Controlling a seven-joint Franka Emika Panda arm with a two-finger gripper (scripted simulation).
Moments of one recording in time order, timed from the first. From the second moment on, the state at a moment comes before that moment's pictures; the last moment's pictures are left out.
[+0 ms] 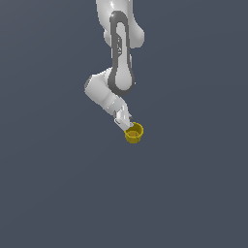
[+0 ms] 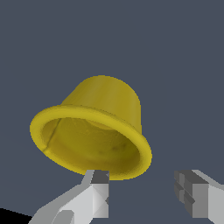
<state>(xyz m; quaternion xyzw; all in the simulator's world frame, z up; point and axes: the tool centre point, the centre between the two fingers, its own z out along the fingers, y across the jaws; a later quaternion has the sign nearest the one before) -0.125 0.037 0.095 -0.70 0.62 0.19 0.30</state>
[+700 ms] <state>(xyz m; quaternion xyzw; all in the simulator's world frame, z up) -0.128 0.044 0.088 -0.68 0.64 0.20 0.31</state>
